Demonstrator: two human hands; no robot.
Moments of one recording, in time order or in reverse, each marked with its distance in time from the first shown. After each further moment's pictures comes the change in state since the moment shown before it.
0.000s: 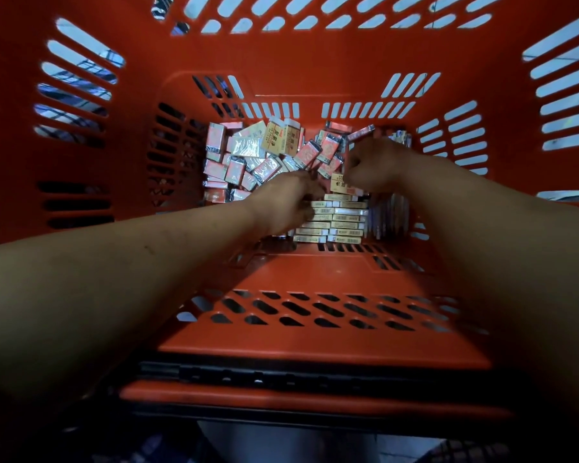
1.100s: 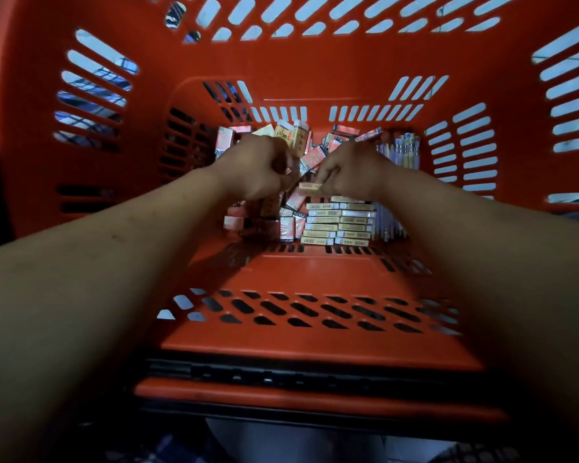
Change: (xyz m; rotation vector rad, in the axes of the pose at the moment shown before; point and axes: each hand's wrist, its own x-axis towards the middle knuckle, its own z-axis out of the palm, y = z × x) left_hand -0.006 -0.023 -0.058 -0.008 0.133 -0.225; right_hand 0.012 -0.022 0.022 0.229 0.084 -0.225
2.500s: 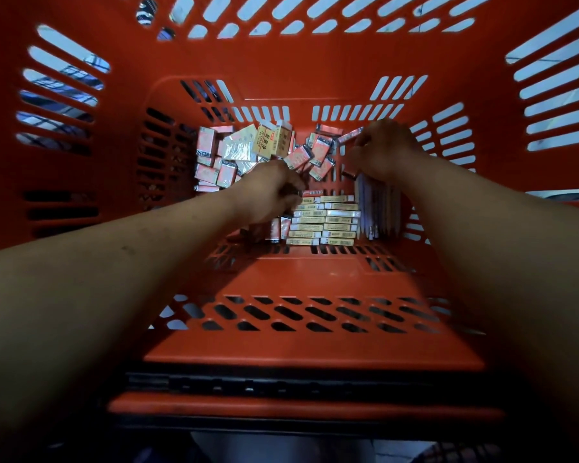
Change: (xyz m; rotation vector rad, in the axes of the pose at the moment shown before) left_hand 0.002 0.016 0.040 -0.019 -0.093 0.182; right_hand -0.019 0.013 -0.040 -0.105 0.254 0.359
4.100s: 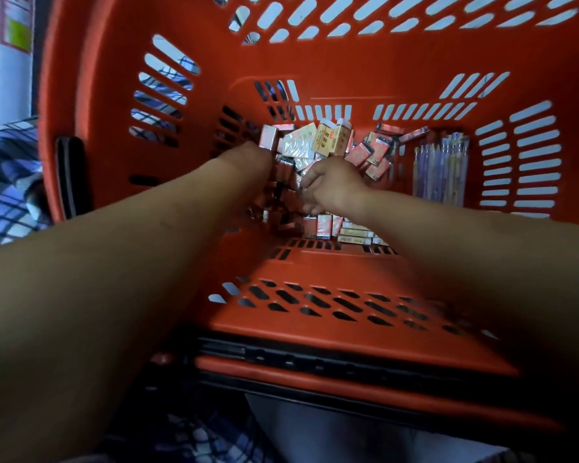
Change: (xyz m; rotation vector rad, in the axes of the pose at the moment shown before) left_hand -0.045 -0.024 -0.068 0.005 -0.127 -0.783; right_hand -0.014 -0.092 0.105 0.602 -0.325 -0.071
